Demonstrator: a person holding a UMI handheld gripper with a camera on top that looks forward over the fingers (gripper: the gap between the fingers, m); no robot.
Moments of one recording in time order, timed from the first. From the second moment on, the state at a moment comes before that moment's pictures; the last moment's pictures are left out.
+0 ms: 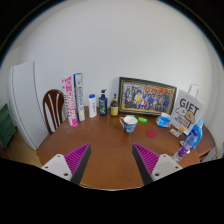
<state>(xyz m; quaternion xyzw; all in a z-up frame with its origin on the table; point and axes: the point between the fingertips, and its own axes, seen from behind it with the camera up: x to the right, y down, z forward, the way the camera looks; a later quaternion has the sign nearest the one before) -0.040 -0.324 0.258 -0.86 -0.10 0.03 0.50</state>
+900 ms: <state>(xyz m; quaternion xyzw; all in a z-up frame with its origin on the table) 0.362 -0.202 0.100 -0.84 -0.01 -0.03 0.54</state>
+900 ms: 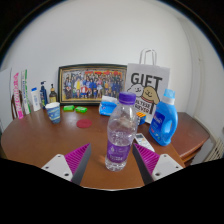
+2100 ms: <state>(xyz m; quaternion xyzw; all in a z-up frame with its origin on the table) 0.313 -0.022 0.234 -0.76 -0.20 -0.30 0.55</state>
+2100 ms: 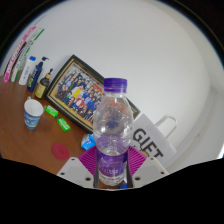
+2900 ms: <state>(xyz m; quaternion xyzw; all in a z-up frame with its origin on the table) 0.193 0.091 0.179 -0.52 -0.56 -0.58 0.28</state>
